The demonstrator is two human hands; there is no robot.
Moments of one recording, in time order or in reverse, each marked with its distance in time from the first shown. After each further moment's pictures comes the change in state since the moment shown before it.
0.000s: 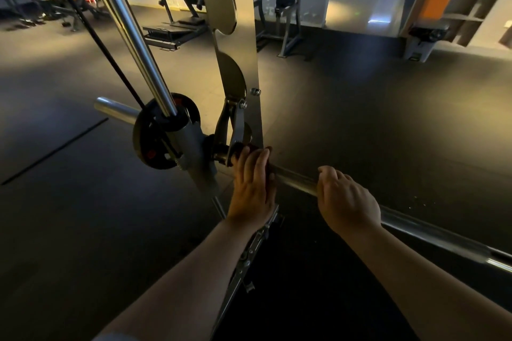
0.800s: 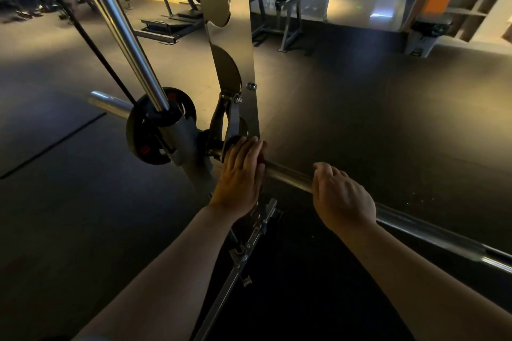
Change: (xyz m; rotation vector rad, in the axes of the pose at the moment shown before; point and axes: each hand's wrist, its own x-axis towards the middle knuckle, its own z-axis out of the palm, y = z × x) left_hand 0.015 -0.021 -0.016 0.136 -0.068 0.110; right_hand 0.002 -0.001 -0.001 0.001 -0.008 -0.009
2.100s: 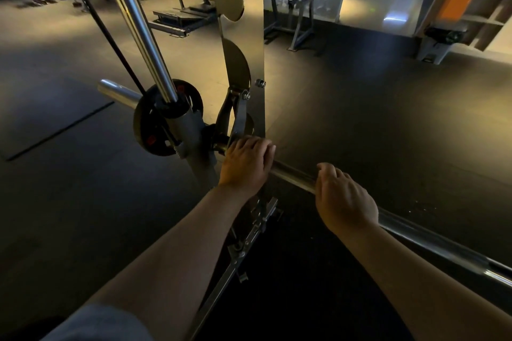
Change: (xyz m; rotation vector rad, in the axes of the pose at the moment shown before) left_hand 0.029 0.016 -0.008 0.119 0.000 -0.088; right_hand 0.002 0.000 0.000 0.061 -0.030 0.013
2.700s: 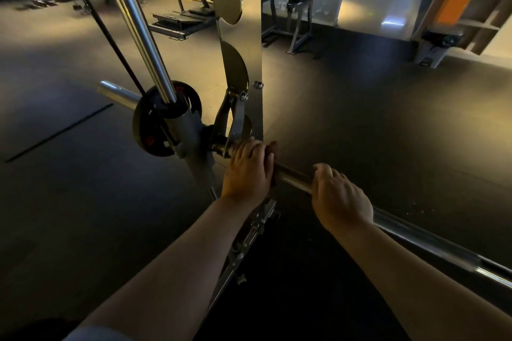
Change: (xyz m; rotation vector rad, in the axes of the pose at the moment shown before) left_hand -0.018 0.018 0.004 -0.080 0.033 -0.133; right_hand -0.001 -0.001 -0.003 0.006 -0.037 -0.001
